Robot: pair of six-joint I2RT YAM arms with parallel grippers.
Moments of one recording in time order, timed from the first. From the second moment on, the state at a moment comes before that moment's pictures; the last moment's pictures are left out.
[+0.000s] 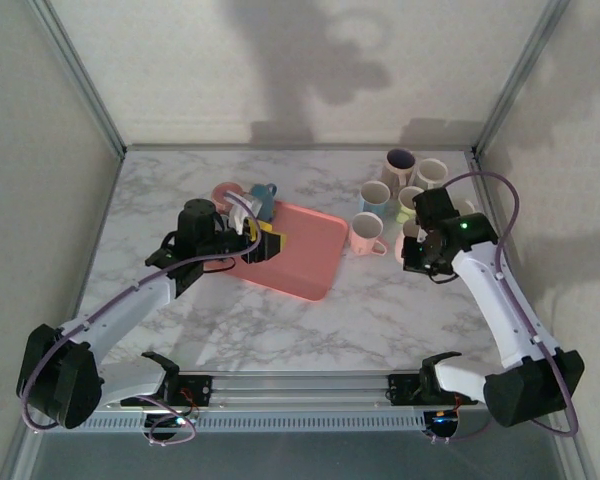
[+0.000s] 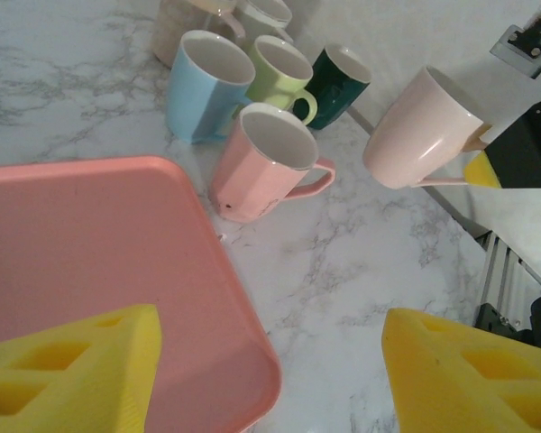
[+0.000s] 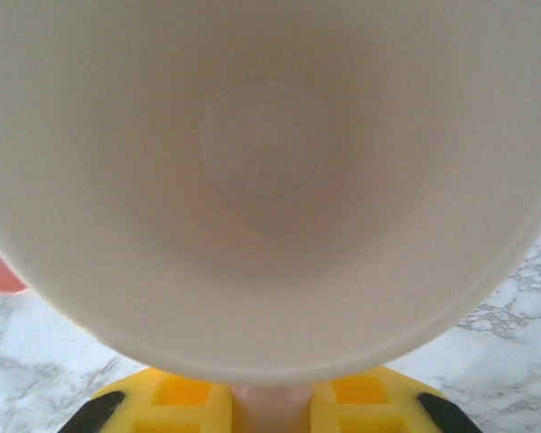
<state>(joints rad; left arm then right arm) -0.42 1.20 0.79 0.01 0.60 -0.28 0.29 1.20 1.20 -1.27 0.07 0.40</state>
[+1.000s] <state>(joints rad) -0.43 1.28 0.79 0.00 0.59 -0.24 0.29 1.45 1.01 -0.84 0.17 0.43</state>
